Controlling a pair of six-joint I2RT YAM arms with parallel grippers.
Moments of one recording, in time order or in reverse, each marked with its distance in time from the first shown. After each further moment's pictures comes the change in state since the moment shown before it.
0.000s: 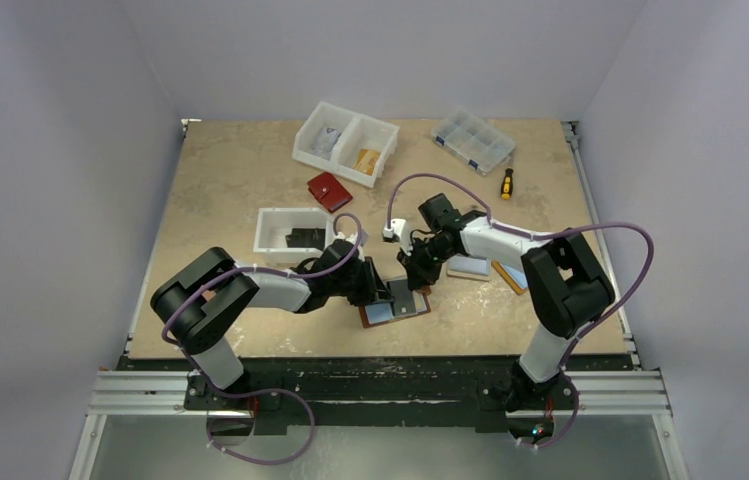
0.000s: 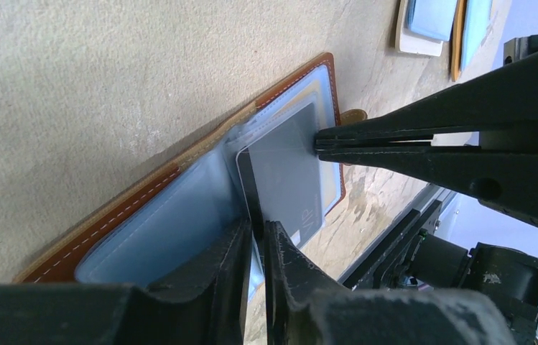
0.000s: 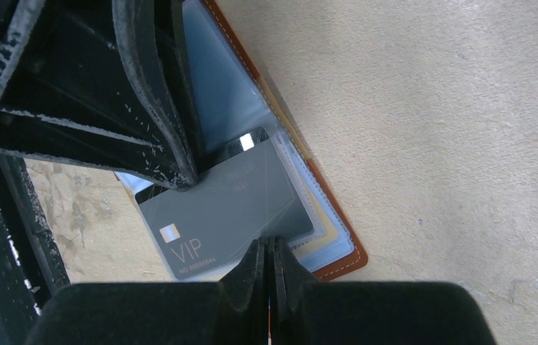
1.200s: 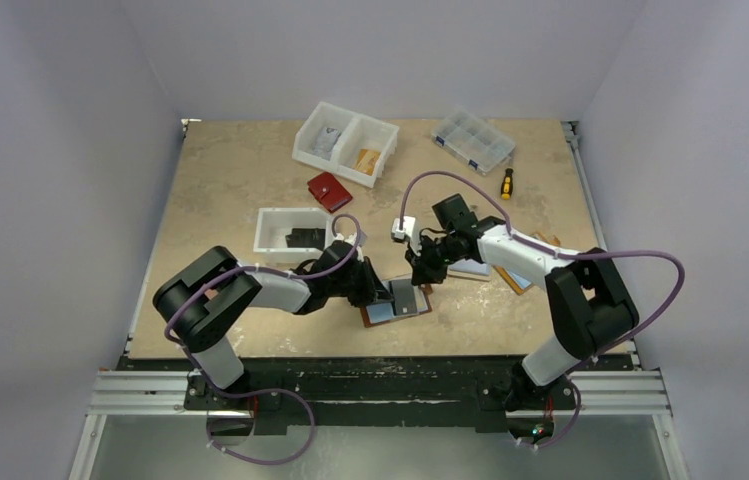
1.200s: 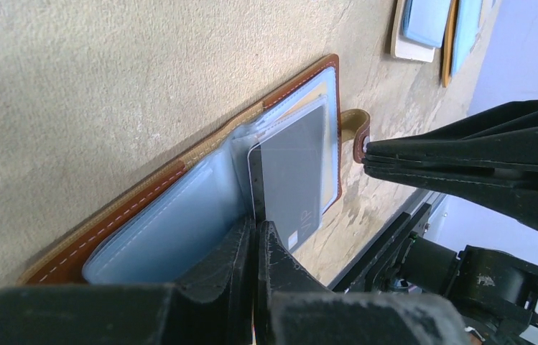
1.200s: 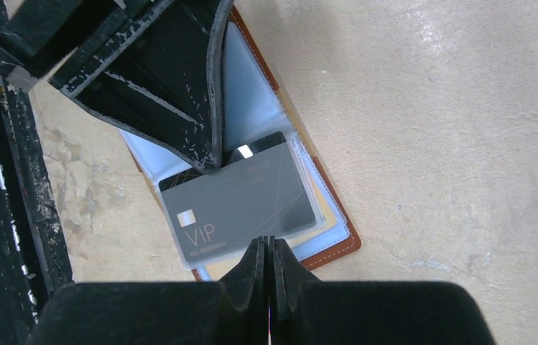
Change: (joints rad) left arm 0.006 0.019 -0.016 0.062 0.011 -0.040; right arm -0.038 -0.150 -0.078 0.050 -0.055 -0.069
